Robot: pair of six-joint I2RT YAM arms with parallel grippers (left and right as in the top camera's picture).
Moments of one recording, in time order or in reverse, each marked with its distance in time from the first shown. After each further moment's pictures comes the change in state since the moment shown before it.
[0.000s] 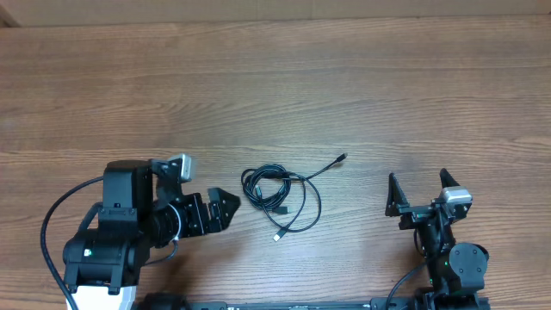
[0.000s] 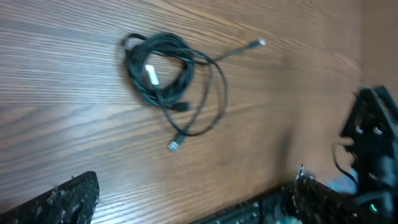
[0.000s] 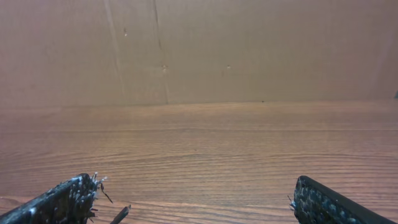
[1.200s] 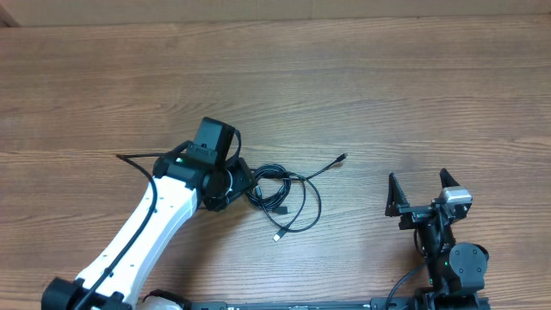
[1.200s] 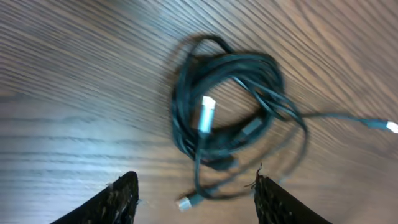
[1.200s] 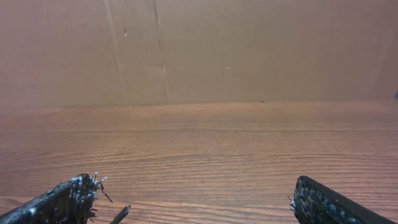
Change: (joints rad) left arm -0.288 0.547 0.000 0.293 -0.333 -0.549; right arm 0.000 0.000 0.000 0.000 0.000 0.000
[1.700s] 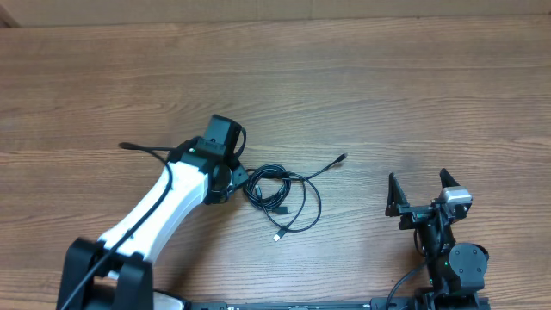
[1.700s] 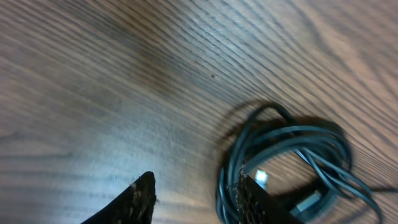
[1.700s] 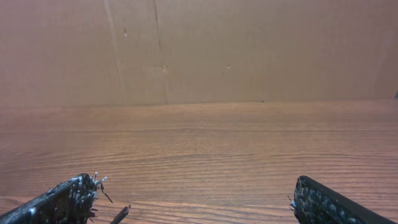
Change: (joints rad) left arm 0.000 0.154 0.000 0.075 -0.186 0.001; right arm 0.000 0.000 0.000 0.000 0.000 0.000
